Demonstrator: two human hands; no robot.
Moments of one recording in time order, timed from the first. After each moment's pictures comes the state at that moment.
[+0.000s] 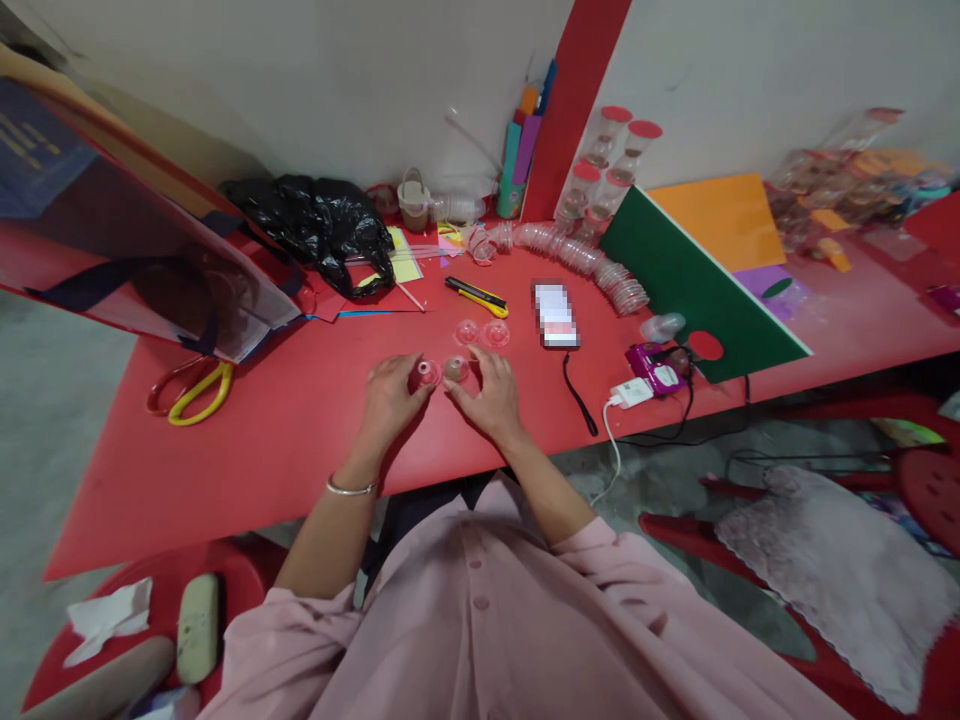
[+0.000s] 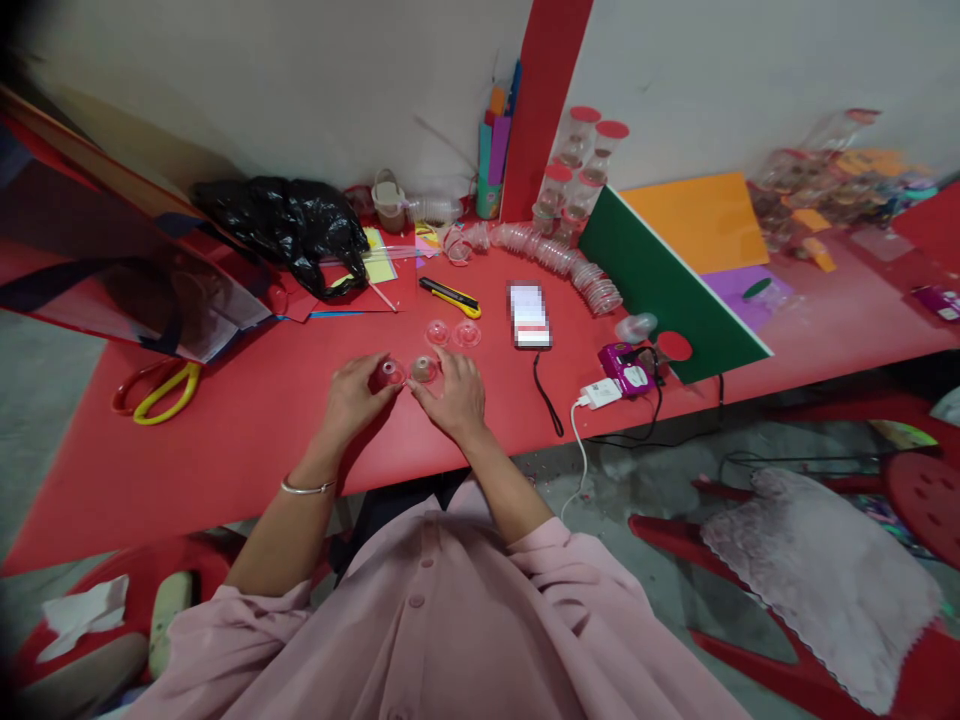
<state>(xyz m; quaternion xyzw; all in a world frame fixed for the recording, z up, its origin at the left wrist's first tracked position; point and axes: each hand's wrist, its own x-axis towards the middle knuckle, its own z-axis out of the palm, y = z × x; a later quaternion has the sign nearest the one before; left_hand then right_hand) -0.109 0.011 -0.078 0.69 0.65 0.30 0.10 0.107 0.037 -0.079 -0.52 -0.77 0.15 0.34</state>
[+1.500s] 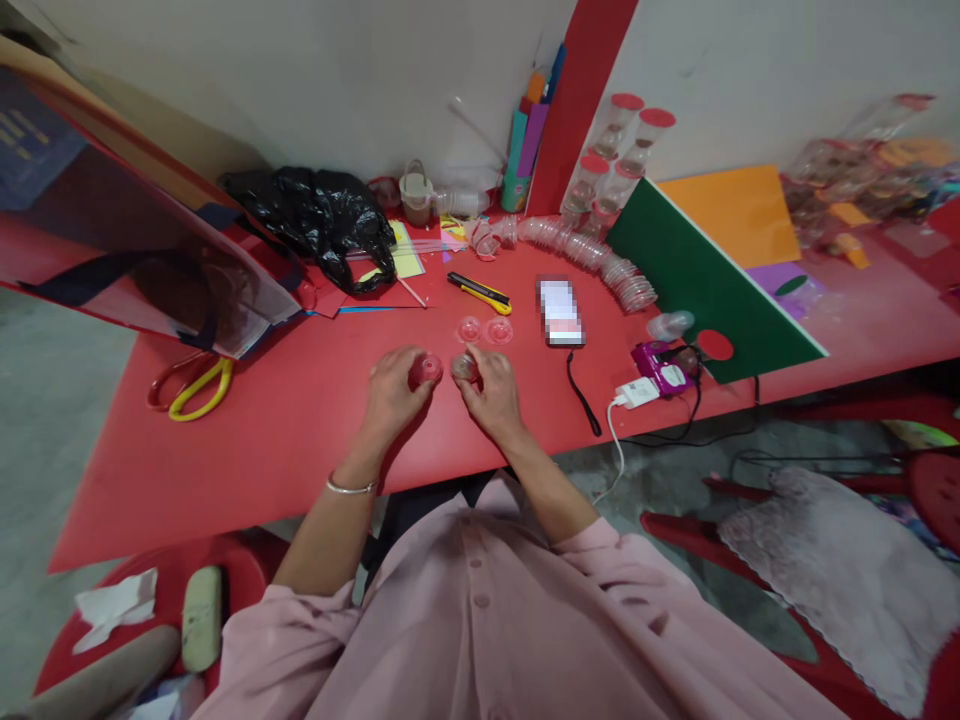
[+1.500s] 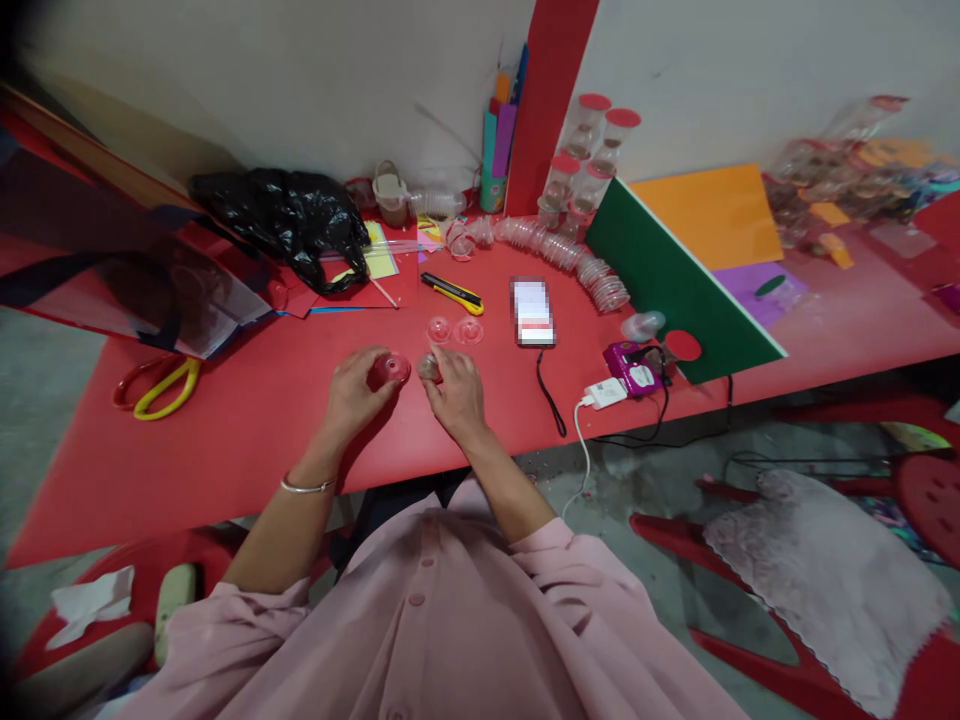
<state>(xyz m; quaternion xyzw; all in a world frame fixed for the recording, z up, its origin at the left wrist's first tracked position) -0.101 0.010 -0.069 0.68 0.64 0.34 0.10 0.111 0.041 -0.087 -0.48 -0.79 0.17 0.34</state>
